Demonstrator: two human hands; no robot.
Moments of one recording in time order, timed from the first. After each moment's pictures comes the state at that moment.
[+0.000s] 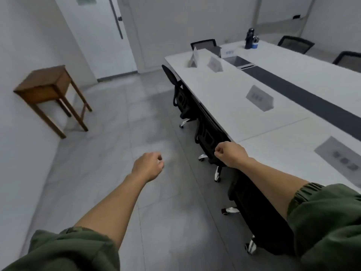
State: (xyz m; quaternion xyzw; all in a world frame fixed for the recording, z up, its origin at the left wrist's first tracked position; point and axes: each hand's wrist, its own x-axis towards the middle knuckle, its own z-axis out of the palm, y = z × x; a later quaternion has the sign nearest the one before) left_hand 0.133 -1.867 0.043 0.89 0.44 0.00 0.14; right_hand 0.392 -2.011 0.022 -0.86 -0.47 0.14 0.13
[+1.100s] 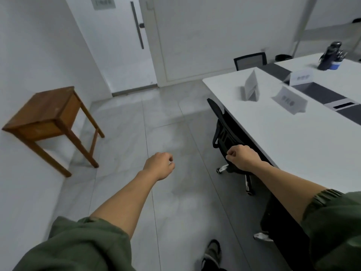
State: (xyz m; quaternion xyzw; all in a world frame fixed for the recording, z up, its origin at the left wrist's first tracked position) left_hand 0.289 -1.138 0.037 0.89 0.44 -0.02 0.14; right_hand 0.561 -1.271 0.001 -0.86 -0.46 0.20 0.14
